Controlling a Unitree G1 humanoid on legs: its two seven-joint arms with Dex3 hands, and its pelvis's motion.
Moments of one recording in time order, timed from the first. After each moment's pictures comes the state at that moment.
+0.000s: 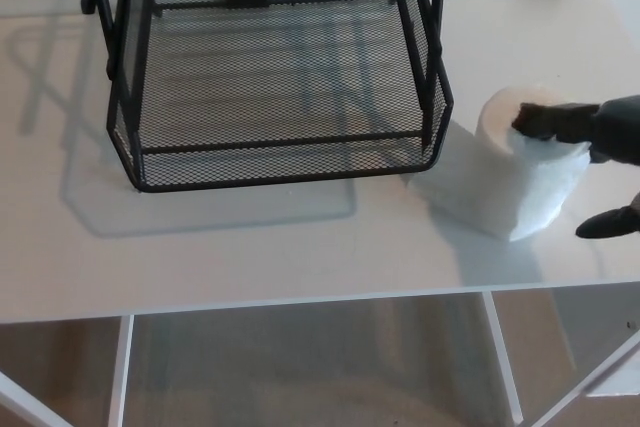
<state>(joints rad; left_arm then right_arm) -0.03 0.69 0.36 1.27 -0.11 -0.06 -0.21 -0.51 -0.83 0.38 0.12 -0.54 0.03 0.61</state>
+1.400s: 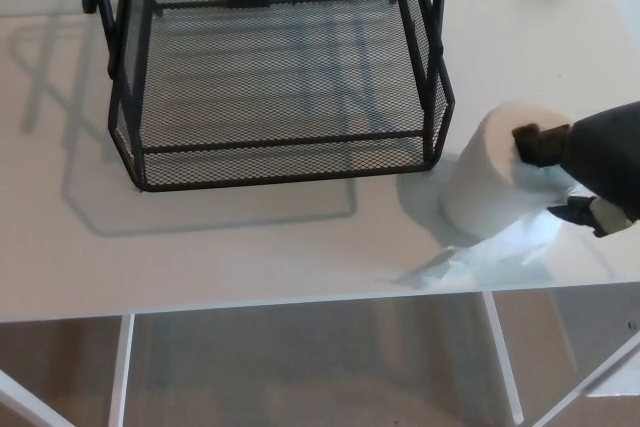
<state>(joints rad) -0.05 0.68 0.33 1.27 -0.10 -0.06 -0.21 -0.40 -0.76 0.39 0.23 -0.74 -0.10 -0.03</state>
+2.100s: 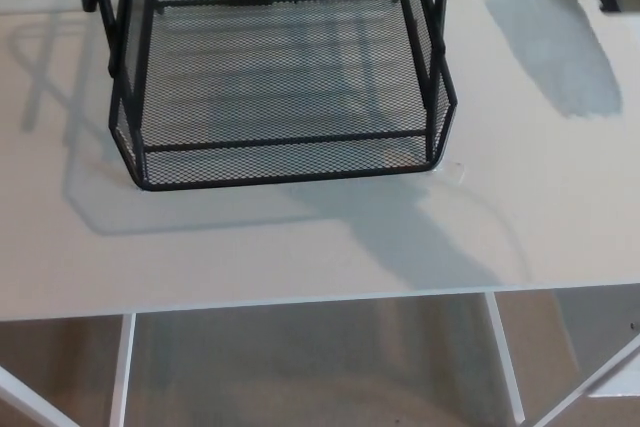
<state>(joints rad) -0.07 0.68 0.30 1.30 -0.09 -0.06 -0.21 -0.77 -0.69 0.20 0.07 -0.70 -0.20 -0.07</state>
